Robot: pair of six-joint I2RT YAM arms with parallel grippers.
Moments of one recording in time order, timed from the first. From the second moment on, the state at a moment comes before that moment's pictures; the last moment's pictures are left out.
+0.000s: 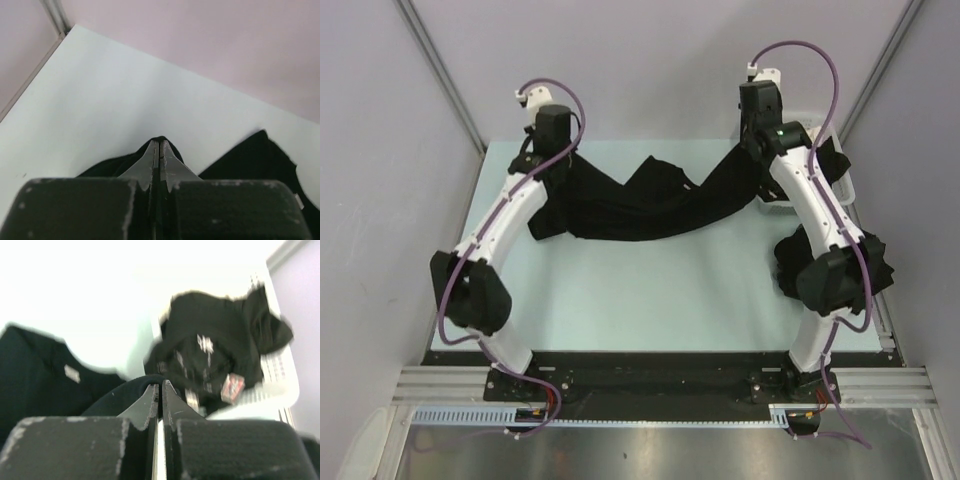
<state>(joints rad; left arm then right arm) -0.31 1.65 1.58 -0.33 -0.59 -0.39 0.32 1.83 1.99 -0.72 0.51 0.12</state>
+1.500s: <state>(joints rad) -0.04 1.92 2.35 -0.16 -0.54 -0.18 0.06 2.07 2.42 0.05 0.17 0.04</state>
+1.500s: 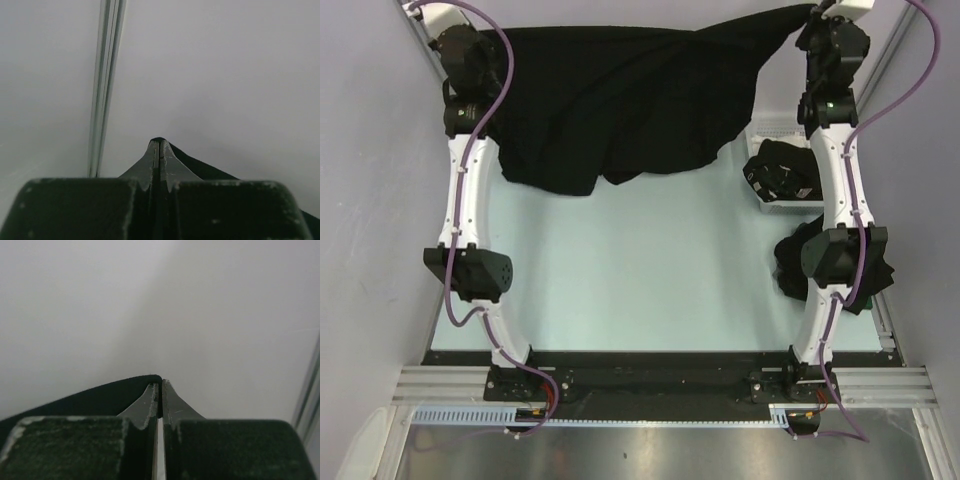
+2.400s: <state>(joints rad) -0.02 2.21 2.53 -0.12 -0.39 -0.19 0.12 2.27 2.51 0.03 0.13 0.03</state>
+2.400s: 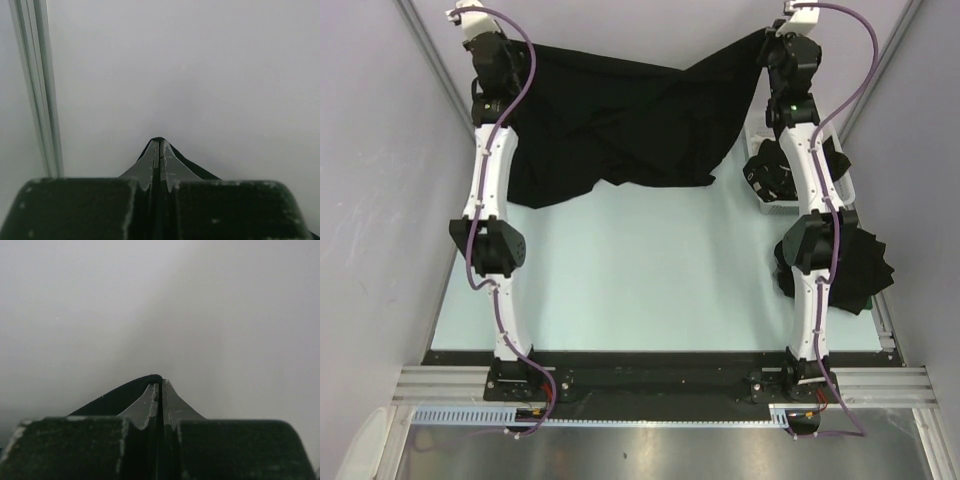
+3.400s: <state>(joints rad) -0.03 0.85 1.30 -0.66 -0.46 -0.29 0.10 1.29 1.61 -0.96 0.19 0.41</state>
